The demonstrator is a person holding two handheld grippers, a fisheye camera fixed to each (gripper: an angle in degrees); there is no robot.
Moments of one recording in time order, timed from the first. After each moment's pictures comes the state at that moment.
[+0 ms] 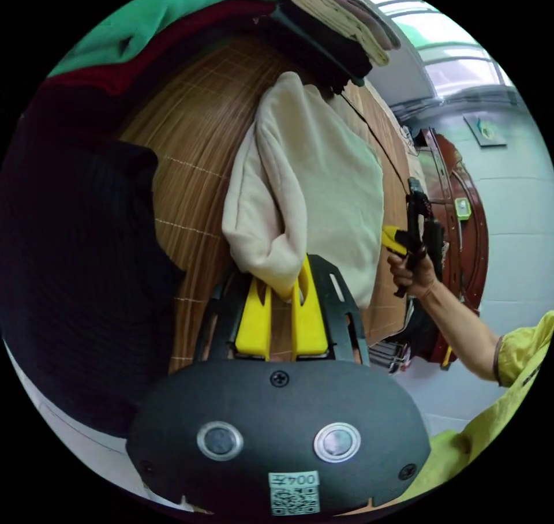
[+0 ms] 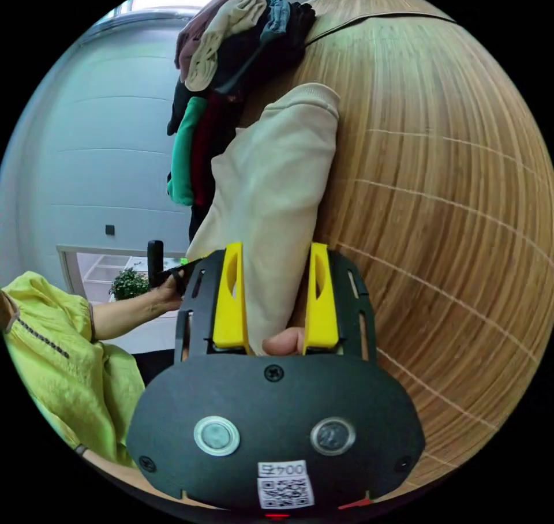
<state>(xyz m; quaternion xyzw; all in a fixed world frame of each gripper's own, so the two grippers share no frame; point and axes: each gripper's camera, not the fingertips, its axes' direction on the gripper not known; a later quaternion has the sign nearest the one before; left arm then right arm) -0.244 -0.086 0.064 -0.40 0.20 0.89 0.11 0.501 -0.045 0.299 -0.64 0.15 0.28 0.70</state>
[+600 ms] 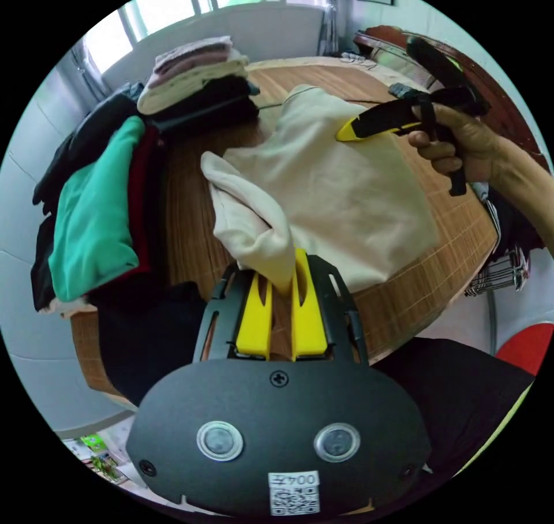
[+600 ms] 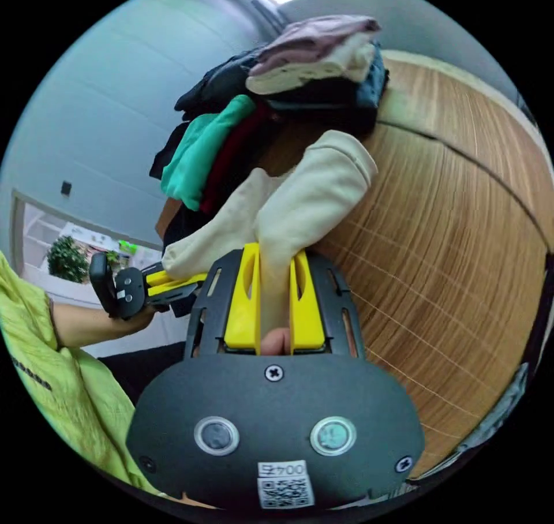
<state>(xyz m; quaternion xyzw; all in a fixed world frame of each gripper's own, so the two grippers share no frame) -0.686 -0.245 0.174 -0.09 0.32 0.94 -0.09 0.339 -0.019 0.423 -0.67 0.22 0.06 0.70</state>
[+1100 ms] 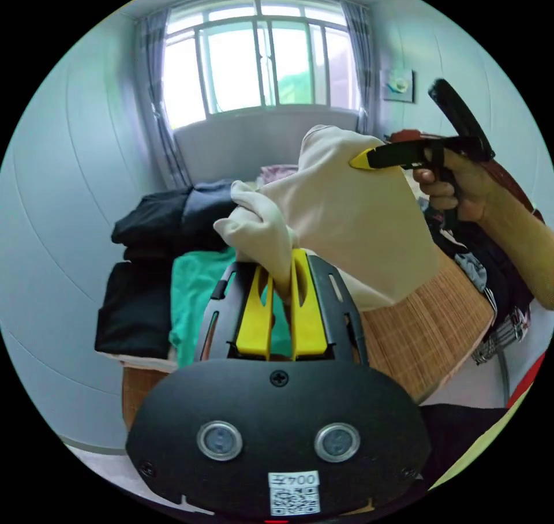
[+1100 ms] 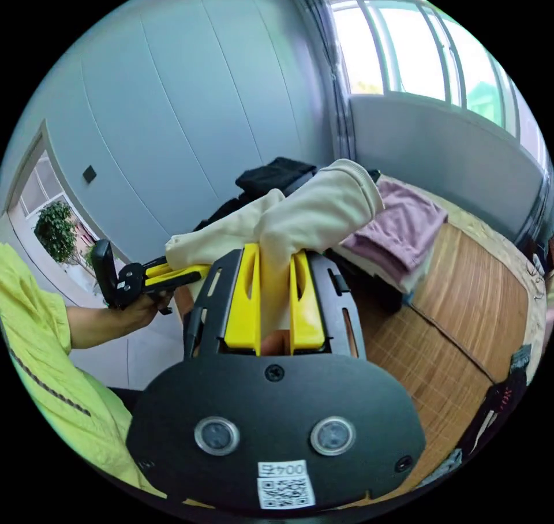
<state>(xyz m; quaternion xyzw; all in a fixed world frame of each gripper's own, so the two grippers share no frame) -0.467 -0.427 0.005 -0.08 0.53 0.84 0.01 0.194 -0.056 0.667 -0.56 0.15 -0.10 0.81</state>
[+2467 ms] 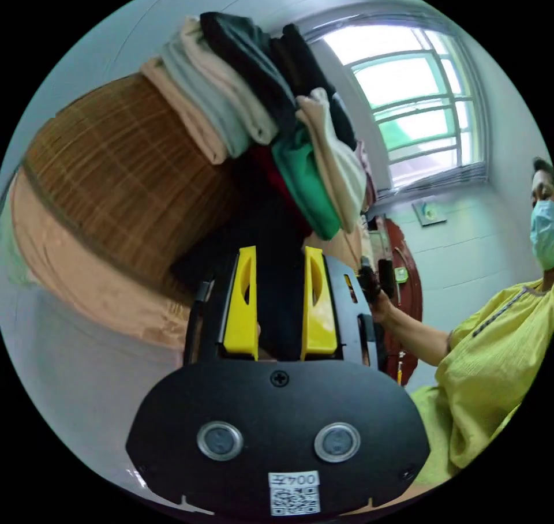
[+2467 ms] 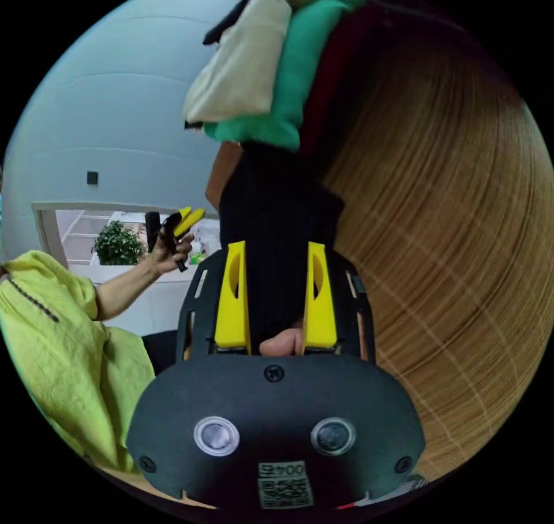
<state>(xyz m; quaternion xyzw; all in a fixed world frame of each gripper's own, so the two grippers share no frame) -0.254 -0.665 0.332 -0.33 0.77 0.54 -0.11 0.371 0.257 0.488 -0.74 0.10 0.22 0.63</state>
